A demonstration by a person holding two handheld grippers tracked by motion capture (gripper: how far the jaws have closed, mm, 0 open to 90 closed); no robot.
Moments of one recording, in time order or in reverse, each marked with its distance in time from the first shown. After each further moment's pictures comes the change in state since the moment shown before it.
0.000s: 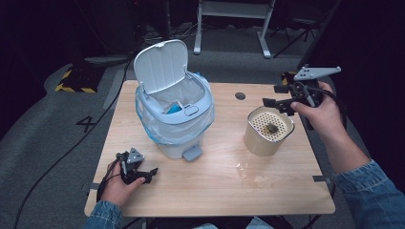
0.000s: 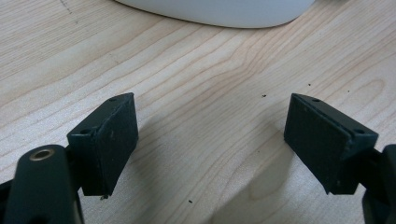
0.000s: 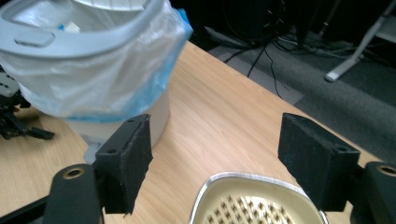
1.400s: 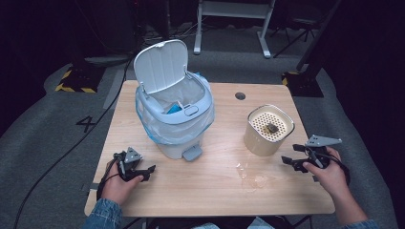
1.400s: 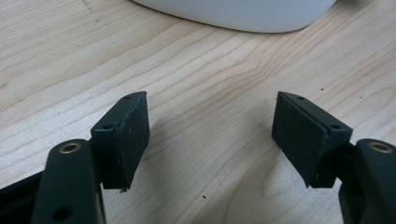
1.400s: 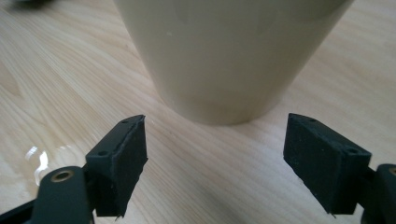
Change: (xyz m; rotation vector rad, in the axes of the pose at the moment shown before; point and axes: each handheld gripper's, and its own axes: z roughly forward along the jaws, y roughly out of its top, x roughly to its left) left arm 0.003 -0.002 -0.004 -0.015 0.027 -0.051; right arm -0.013 -0.226 0.005 0.172 -0.092 0.115
